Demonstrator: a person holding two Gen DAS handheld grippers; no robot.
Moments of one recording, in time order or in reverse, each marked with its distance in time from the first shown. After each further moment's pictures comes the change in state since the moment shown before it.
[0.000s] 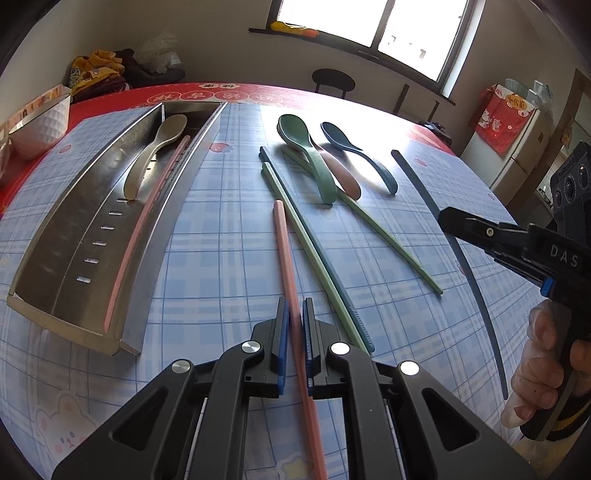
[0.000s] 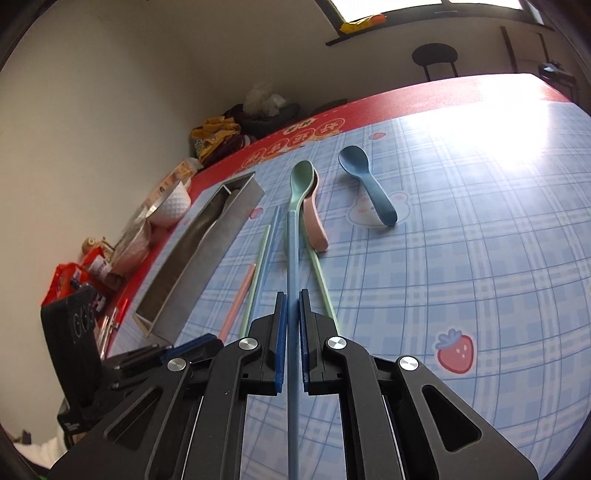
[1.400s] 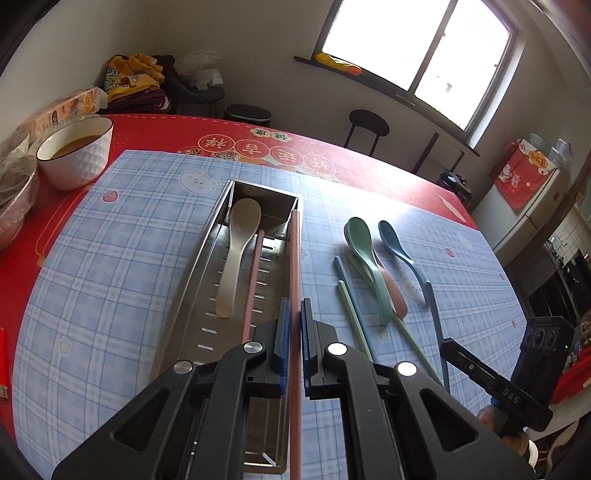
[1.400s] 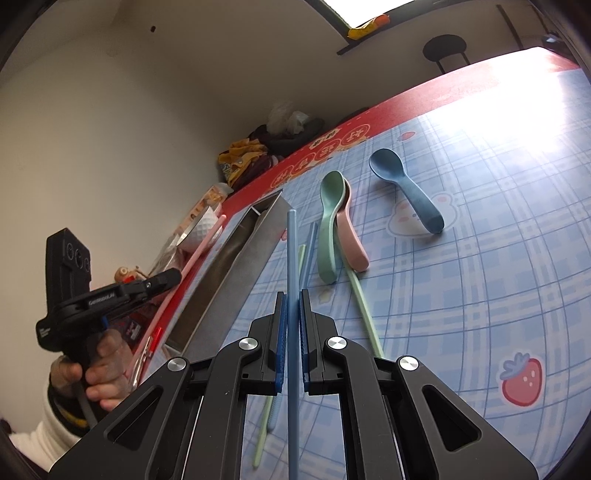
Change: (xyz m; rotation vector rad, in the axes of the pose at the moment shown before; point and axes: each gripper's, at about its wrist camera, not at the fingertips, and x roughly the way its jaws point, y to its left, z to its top) left arm -0.038 0.082 0.104 -0.139 -0.065 0.028; right arm 0.027 -0.008 -0.003 0.057 -0.056 0.150
